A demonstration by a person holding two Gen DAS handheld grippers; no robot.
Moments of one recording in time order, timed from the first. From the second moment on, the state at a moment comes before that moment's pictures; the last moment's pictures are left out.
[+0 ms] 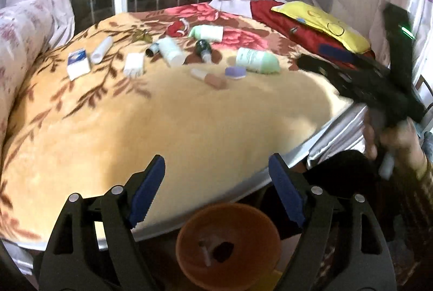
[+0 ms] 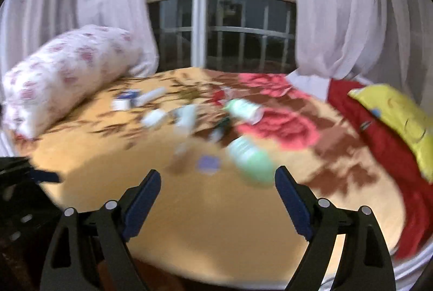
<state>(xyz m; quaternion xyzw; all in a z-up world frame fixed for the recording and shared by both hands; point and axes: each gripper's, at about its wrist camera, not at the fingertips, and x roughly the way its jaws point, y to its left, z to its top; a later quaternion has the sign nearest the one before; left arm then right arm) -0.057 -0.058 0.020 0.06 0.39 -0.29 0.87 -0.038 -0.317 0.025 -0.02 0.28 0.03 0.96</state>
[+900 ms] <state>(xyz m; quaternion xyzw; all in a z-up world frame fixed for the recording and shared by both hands) 0.009 -0.078 0.009 0.01 0.42 -0.26 0.87 0.075 -0.348 -0.014 -0.05 0.41 0.03 0.91</state>
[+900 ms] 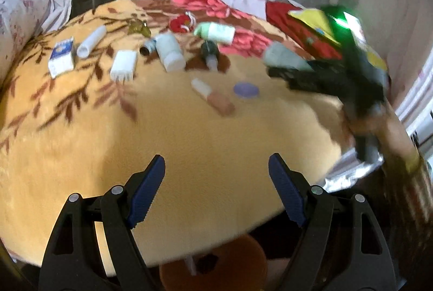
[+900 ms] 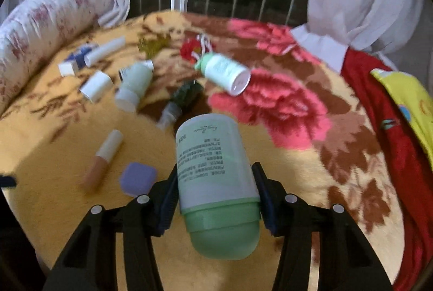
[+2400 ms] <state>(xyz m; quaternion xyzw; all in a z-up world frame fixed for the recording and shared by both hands) -0.049 -0.051 -0.020 0.07 0.47 -0.27 0.84 -0.087 -0.253 -0.006 -0.01 0.39 0.18 0.90</state>
